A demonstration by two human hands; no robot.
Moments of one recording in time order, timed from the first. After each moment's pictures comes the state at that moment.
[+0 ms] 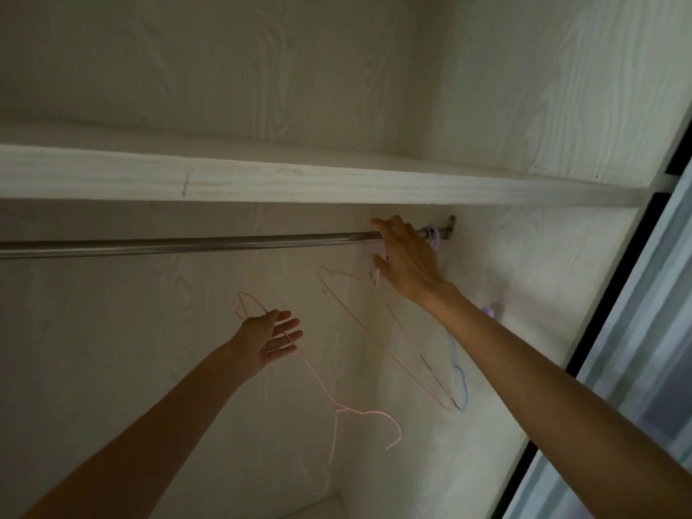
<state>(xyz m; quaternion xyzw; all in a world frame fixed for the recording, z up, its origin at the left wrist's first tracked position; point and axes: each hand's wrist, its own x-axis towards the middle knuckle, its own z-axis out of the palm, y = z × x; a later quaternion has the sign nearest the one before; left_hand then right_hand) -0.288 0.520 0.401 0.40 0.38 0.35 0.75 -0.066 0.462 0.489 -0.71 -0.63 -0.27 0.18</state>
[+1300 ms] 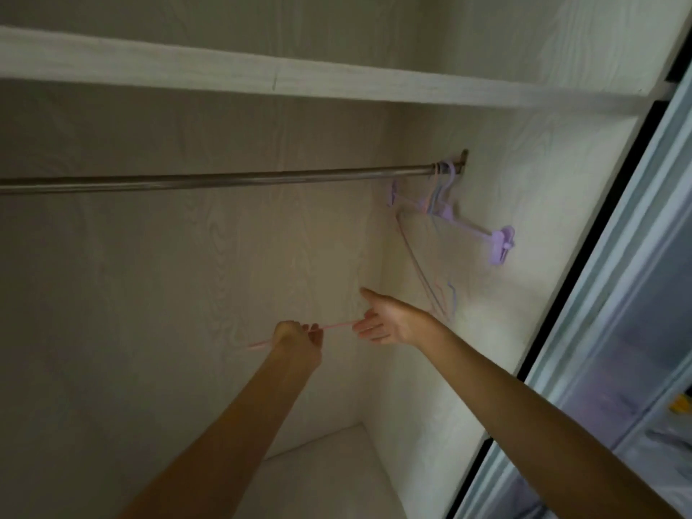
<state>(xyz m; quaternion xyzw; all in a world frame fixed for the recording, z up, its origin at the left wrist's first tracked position) -0.311 0.434 0.348 0.04 0.43 0.44 0.79 -0.170 0.392 0.362 -0.72 -0.28 0.52 0.37</state>
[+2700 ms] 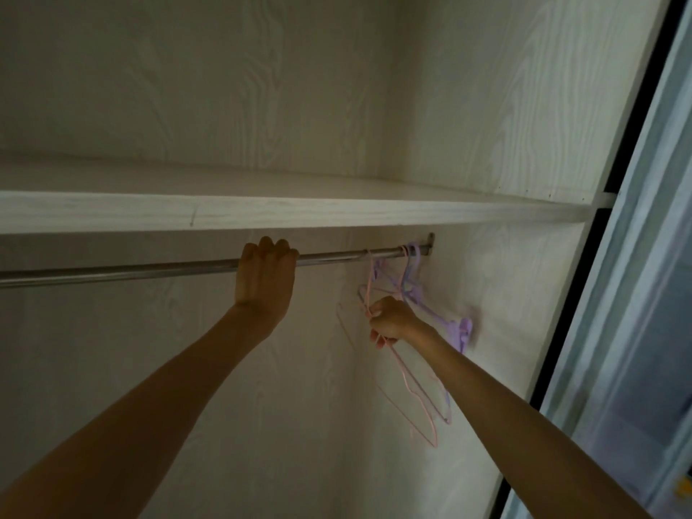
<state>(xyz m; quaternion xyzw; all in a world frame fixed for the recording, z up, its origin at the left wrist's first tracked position) -0.266 0.520 0.487 0.81 0.43 0.31 -0.24 -0.080 0.437 0.456 -0.84 -0.47 0.16 0.23</state>
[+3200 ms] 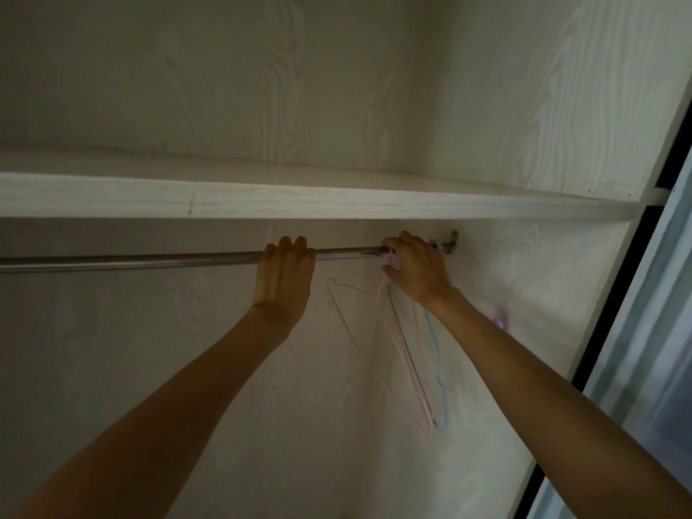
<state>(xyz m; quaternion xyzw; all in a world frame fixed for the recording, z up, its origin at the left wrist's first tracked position) -0.261 0.512 0.480 0.80 0.44 0.30 -0.27 -0.053 0.462 0.500 -0.74 -0.60 -0.25 0.18</state>
